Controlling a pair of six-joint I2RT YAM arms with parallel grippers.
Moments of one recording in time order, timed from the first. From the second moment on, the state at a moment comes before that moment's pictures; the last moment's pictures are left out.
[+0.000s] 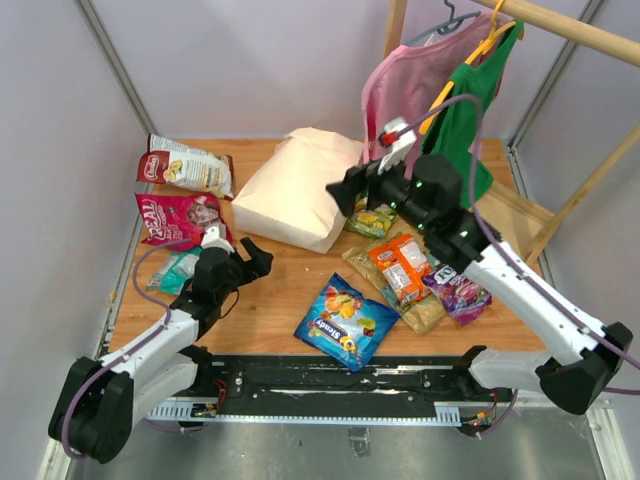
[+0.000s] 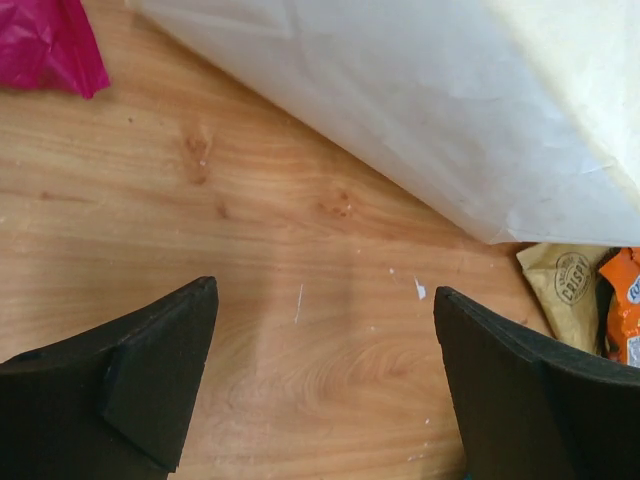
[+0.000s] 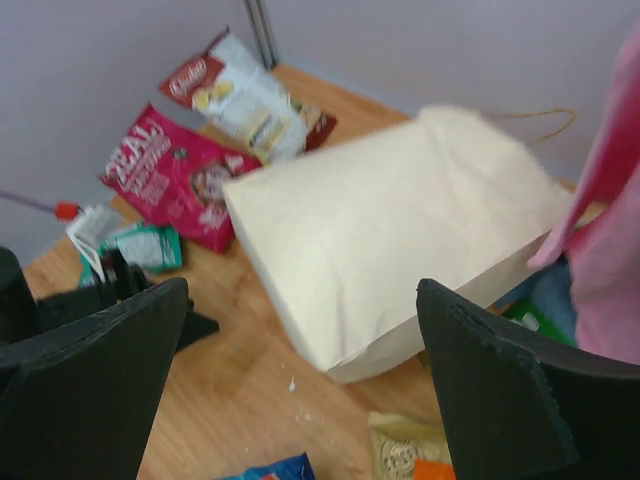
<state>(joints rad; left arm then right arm) -0.36 0.89 0.25 0.20 -0.12 -0.66 0.69 1.22 1.40 -0.19 -0.03 0.13</state>
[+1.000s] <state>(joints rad) -0.36 1.00 0.76 0.08 -0.28 -0.44 0.43 1.86 1.28 0.05 0.08 0.62</state>
